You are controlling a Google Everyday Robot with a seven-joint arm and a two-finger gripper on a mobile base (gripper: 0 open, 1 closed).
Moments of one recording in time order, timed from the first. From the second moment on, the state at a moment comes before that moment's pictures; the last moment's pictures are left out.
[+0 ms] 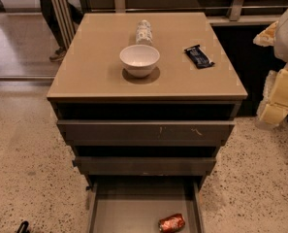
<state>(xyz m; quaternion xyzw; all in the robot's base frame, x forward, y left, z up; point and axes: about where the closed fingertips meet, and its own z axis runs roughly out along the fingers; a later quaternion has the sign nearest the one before) 0.438 -0.216 0.977 -0.60 0.78 -0.04 0.16</state>
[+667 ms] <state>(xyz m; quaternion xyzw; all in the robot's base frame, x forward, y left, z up) 0.436 -0.221 0.969 -0.60 0.78 -0.04 0.18</state>
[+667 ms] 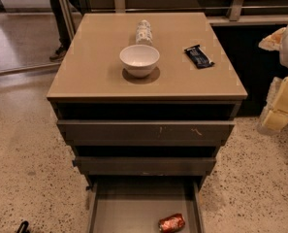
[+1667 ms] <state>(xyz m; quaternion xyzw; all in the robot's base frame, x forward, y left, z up) 0.431 -0.215 0.736 -0.64 0.71 0.14 0.24</state>
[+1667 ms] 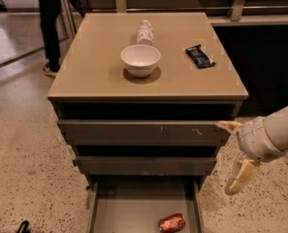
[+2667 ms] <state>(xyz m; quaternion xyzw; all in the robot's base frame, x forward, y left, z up) 0.414 -0.192 0.606 -0.67 0.66 0.25 0.23</state>
